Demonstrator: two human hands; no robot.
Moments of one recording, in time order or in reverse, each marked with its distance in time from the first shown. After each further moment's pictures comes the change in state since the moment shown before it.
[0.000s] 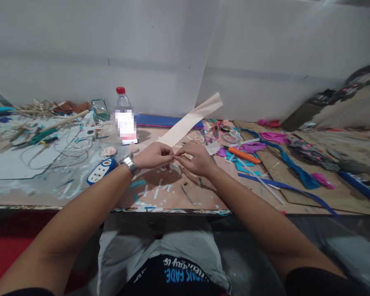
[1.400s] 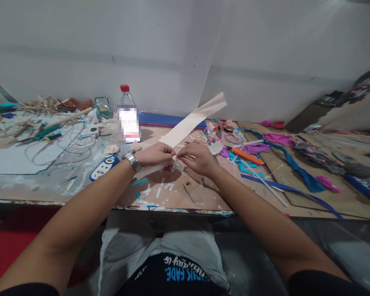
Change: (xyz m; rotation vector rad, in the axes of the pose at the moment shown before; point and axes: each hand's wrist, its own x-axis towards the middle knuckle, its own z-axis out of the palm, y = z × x) left_hand 0.002 -0.006 0.000 -0.339 -0.147 -0.179; right_hand 0.000 0.004 0.002 0.027 -0.057 -0.026
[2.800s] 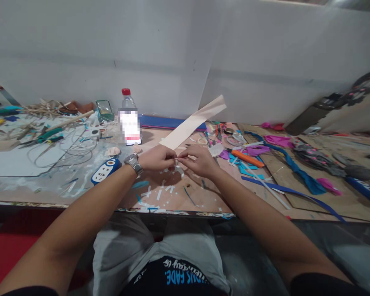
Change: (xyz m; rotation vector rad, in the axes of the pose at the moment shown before) left_hand -0.001 0.001 -0.002 0.584 0.109 0.243; right_hand 0.002 -0.001 -0.001 0.037 0.035 0.055
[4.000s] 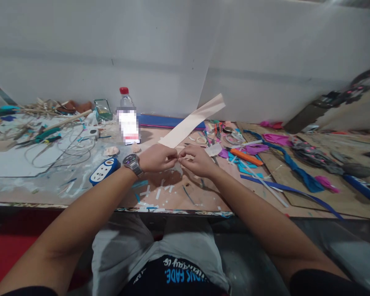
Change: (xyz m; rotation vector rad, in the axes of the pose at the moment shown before) left_hand 0.000 0.004 0.005 0.352 0.136 0.134; right_hand -0.002 -0.002 0.001 0.068 -0.071 0.134
